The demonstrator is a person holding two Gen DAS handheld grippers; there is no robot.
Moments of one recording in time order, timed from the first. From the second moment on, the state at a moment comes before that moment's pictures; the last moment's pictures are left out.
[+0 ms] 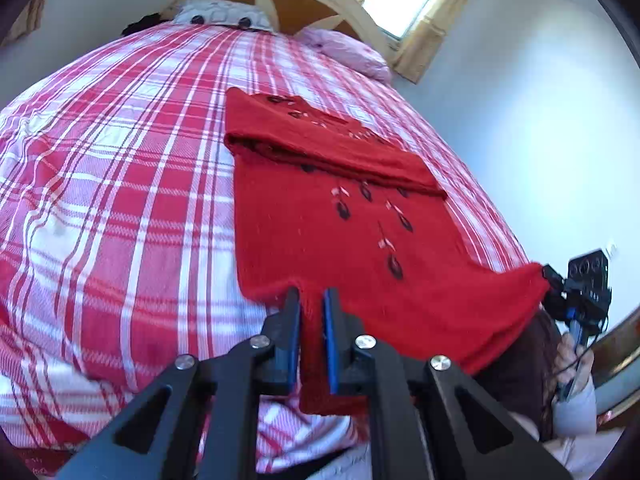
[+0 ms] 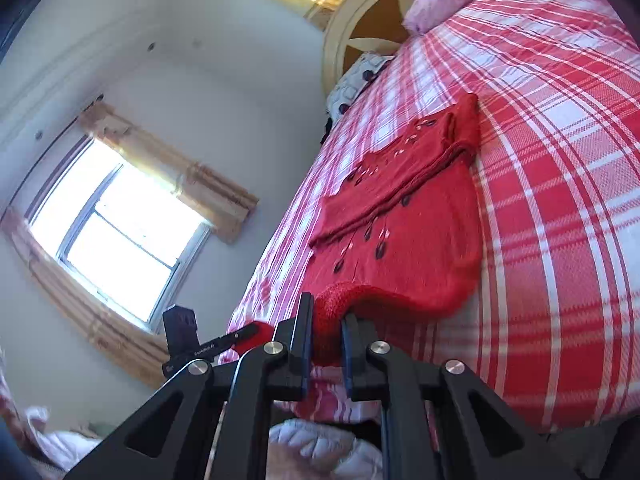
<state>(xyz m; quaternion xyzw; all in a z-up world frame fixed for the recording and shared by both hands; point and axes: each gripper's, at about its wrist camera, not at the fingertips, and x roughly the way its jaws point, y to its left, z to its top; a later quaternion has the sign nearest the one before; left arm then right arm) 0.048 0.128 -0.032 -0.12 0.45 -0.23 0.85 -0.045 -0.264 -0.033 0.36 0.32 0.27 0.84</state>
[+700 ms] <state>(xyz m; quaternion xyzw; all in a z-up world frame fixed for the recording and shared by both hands) 0.121 0.169 -0.045 0.02 0.40 -0.13 0.91 0.076 -0.309 -0.082 0.40 0.35 0.16 0.83</state>
